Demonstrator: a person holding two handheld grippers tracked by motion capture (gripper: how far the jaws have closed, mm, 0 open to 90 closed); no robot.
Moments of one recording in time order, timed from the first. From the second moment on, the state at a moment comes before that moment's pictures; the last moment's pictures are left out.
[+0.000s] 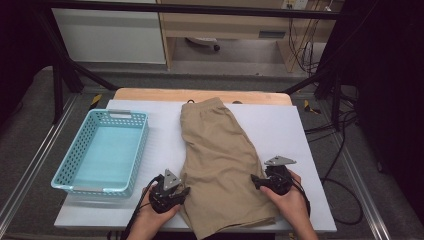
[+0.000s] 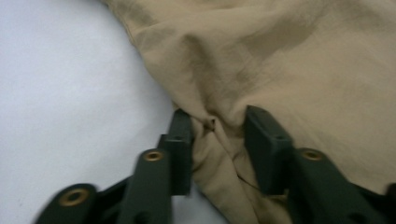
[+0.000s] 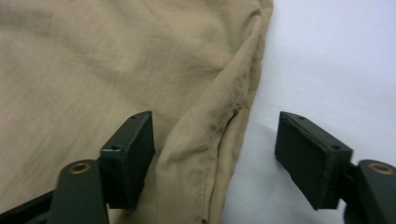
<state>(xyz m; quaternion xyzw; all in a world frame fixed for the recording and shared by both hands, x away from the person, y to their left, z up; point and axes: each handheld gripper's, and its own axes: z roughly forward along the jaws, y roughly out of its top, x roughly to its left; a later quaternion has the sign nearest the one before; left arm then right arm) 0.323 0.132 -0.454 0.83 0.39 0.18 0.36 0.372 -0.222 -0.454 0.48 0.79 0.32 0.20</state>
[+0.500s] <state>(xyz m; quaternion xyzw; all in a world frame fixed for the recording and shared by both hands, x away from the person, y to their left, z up) 0.333 0.146 -0.449 0.83 0.39 0.16 0.37 0.368 -0.221 -0.451 0.45 0.81 0.33 0.19</state>
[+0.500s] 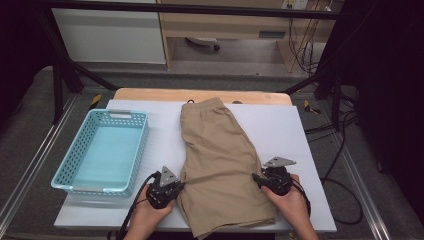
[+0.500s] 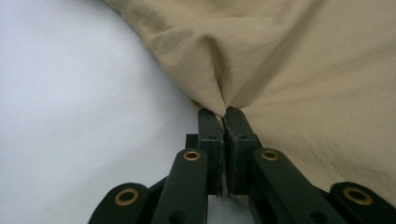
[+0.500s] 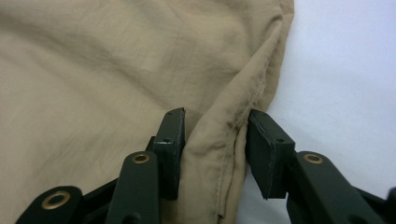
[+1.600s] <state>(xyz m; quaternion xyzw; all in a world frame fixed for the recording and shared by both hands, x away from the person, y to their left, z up) 0.330 0.159 -0.430 0.81 0.42 0.16 0.38 0.361 -0.206 -0.434 0.43 0.80 0.36 0.20</state>
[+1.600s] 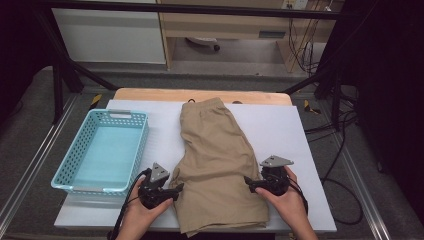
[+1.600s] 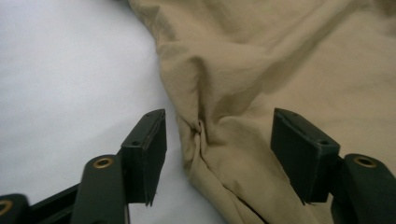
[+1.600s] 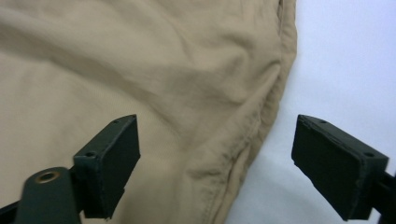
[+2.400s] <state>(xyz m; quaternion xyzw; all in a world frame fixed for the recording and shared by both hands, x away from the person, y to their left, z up) 0.314 0.153 -0.454 0.82 0.43 0.16 0.34 0.327 -0.213 -0.452 0.44 0.82 0.33 0.18</state>
